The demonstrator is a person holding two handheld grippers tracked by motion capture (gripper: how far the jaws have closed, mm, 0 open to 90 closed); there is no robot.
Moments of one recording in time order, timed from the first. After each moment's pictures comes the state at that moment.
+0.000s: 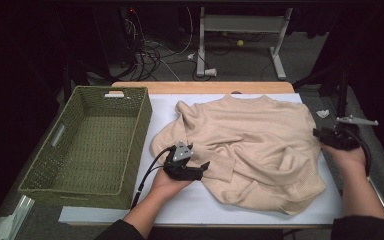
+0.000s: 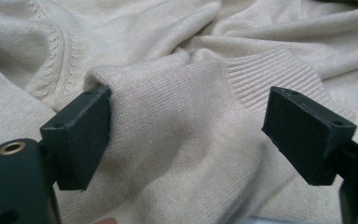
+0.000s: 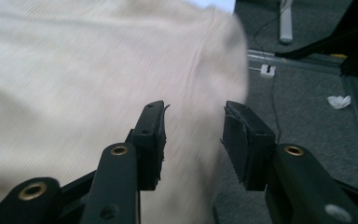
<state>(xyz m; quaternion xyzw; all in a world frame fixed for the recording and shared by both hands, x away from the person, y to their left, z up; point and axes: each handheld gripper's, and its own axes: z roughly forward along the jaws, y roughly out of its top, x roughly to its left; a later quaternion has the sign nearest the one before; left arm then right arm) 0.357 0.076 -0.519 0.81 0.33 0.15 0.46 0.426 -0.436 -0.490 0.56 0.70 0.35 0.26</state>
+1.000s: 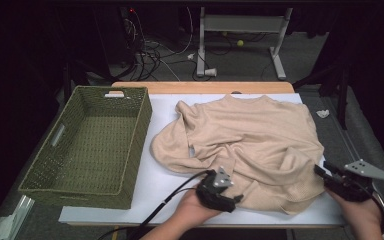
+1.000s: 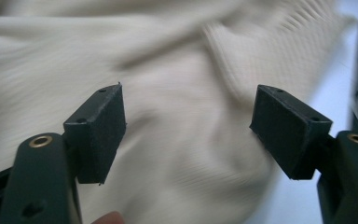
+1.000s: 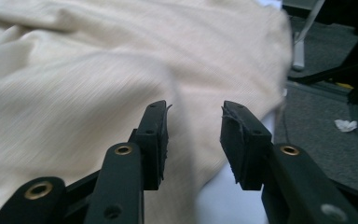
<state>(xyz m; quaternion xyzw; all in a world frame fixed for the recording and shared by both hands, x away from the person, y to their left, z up) 0.288 -0.027 -0.516 0.89 0.22 0.05 0.40 0.287 -0.398 -0.489 0.49 0.72 0.38 0.29</state>
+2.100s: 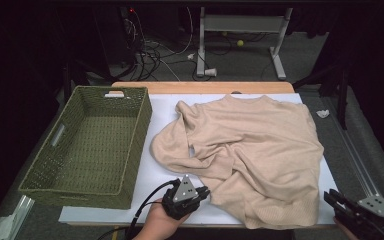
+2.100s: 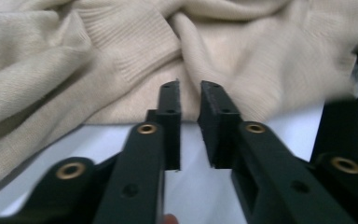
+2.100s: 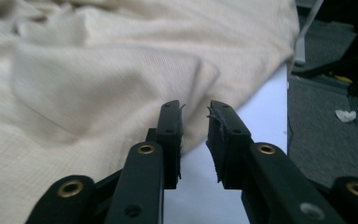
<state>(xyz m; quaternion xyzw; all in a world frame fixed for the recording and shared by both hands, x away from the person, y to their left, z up) 0.263 0.068 -0.508 0.84 0.27 0.10 0.45 0.207 -0.392 -0.489 0.49 0.72 0.38 0.30</state>
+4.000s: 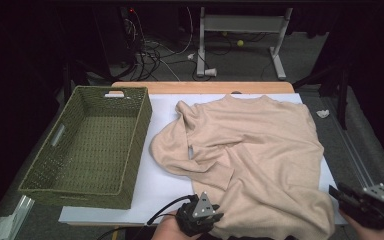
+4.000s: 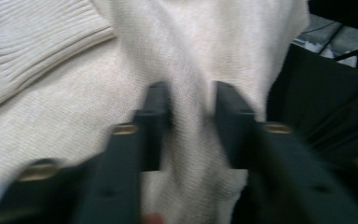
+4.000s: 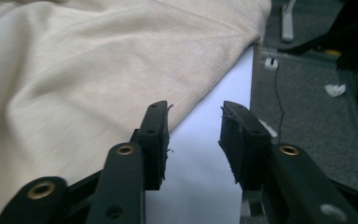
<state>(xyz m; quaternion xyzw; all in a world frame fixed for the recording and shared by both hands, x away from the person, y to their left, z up) 0.234 0.038 -0.523 0.89 0.22 0.05 0.39 0.240 -0.418 -0.493 0.54 0.70 0.37 0.28</state>
